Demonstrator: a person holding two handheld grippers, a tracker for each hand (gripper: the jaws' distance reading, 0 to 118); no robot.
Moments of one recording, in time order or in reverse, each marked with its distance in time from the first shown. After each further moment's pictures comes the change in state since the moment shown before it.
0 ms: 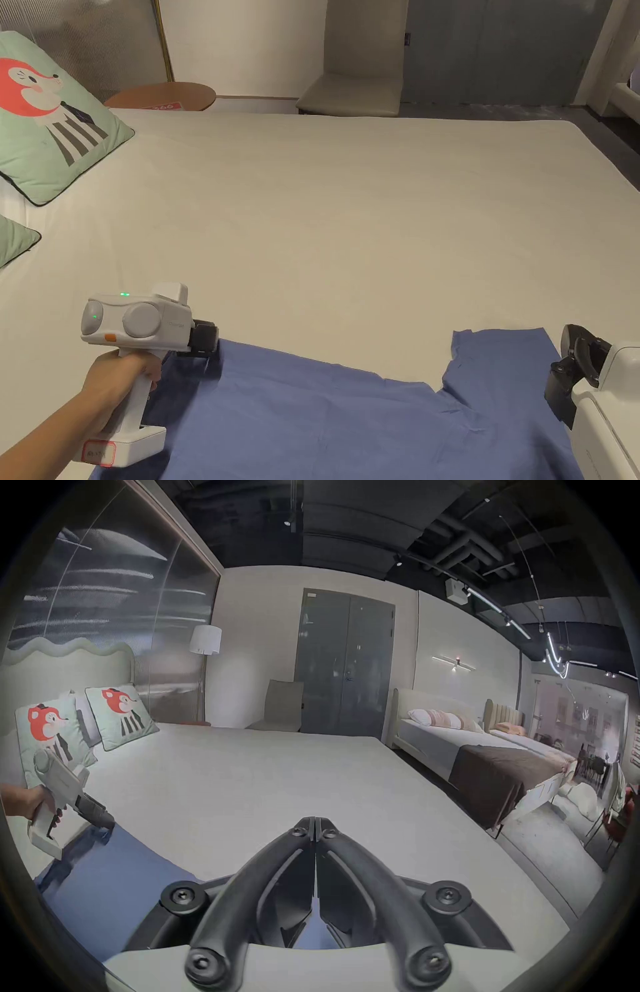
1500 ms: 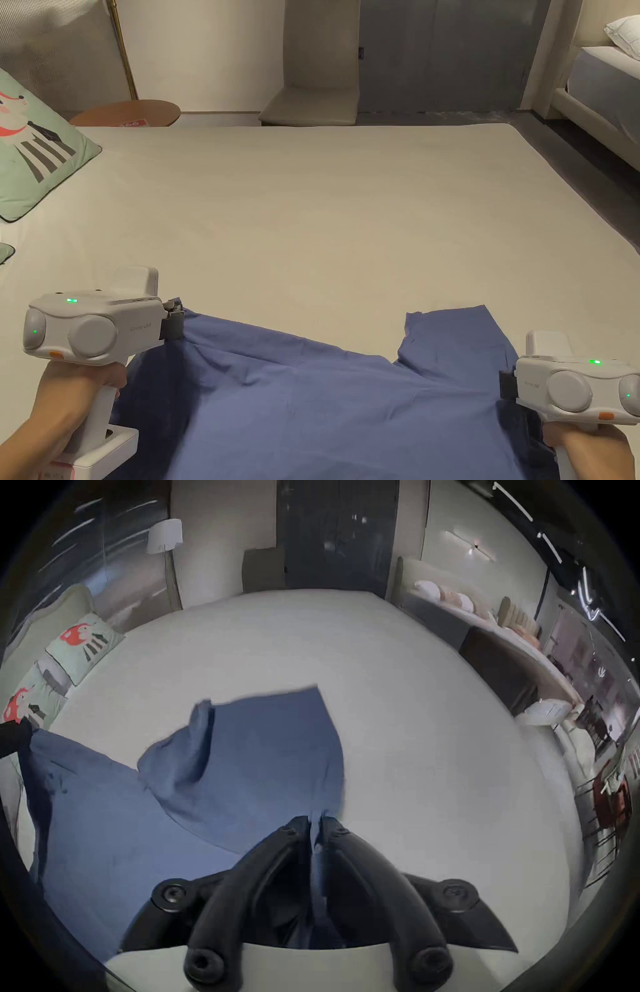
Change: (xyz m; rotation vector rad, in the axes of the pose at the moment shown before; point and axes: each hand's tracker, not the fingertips) left arm 0.037 -0.034 0.131 0.252 -0.051 -0.115; right arm 0.081 -0.068 -0.078 -0.596 -0.004 -0.051
